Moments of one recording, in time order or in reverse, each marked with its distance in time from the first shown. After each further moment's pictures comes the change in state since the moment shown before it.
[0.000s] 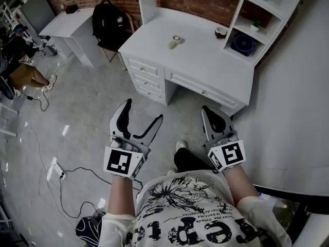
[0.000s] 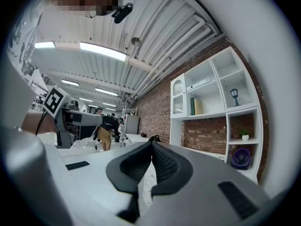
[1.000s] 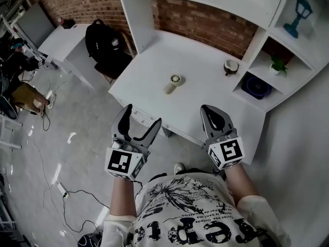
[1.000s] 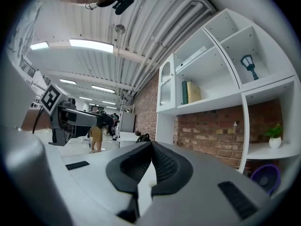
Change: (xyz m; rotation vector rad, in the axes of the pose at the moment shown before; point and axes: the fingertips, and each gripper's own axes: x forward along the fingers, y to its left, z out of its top) left arm 0.362 0.148 -0.024 -0.004 0.083 0.053; right arm 0.298 -0.282 -0.029 0.007 0.023 0.042
